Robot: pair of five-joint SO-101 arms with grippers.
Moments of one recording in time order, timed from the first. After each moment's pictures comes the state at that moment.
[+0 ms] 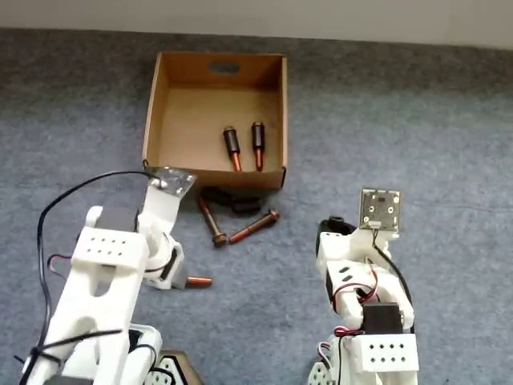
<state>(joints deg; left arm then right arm) -1.0 -38.3 55.5 80.5 -10.6 -5.5 -85.4 84.4 46.3 -4.5</state>
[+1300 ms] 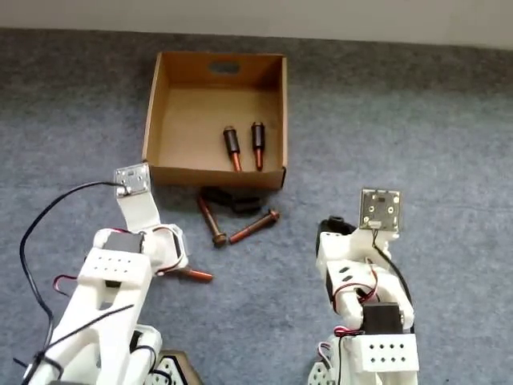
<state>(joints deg) -0.9 -37.6 68.3 51.6 20.7 -5.5 -85.4 84.4 46.3 -4.5</state>
